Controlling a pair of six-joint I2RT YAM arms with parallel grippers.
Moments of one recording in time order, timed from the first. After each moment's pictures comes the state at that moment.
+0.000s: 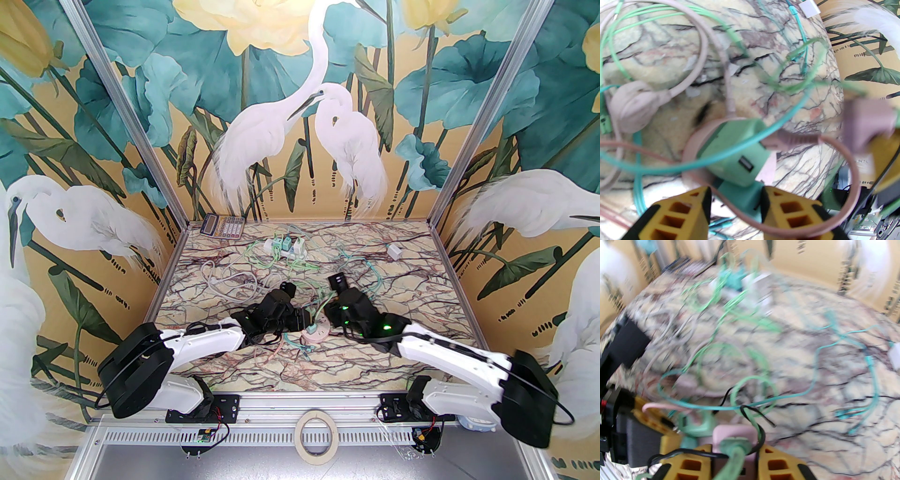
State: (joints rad) left arm -0.83 1.41 0.66 -0.02 0.12 -0.82; right arm 0.80 1.09 0.68 -0.20 0.25 0.33
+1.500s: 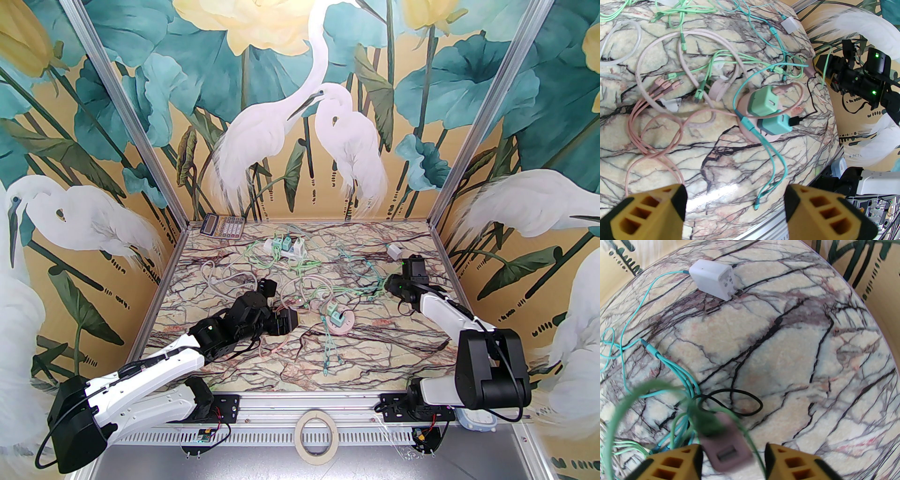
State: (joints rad) left arm -0.83 1.01 0.66 -0.33 0.05 -0.77; right arm 0.01 1.41 0.75 -0.25 0.09 0.44
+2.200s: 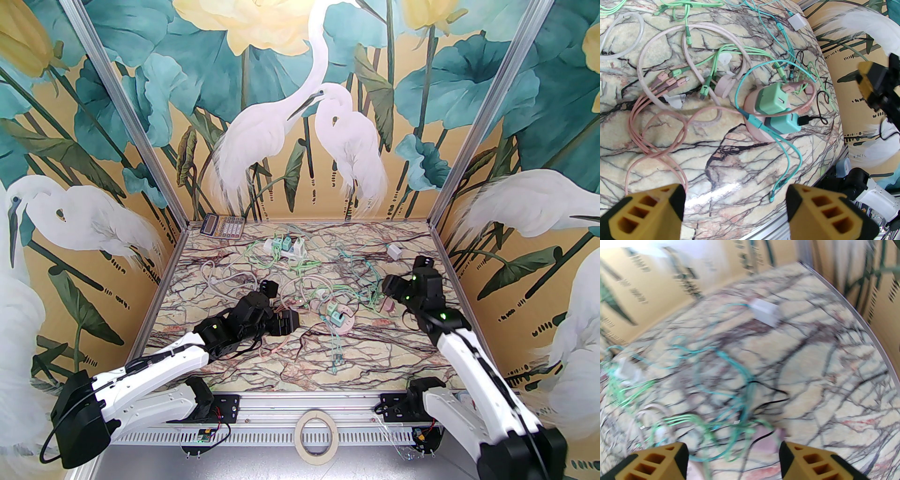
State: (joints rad) left arm -0.83 1.06 0.66 -0.31 0.04 -0.77; right arm 0.19 0.88 0.69 -0.43 0.06 0.48
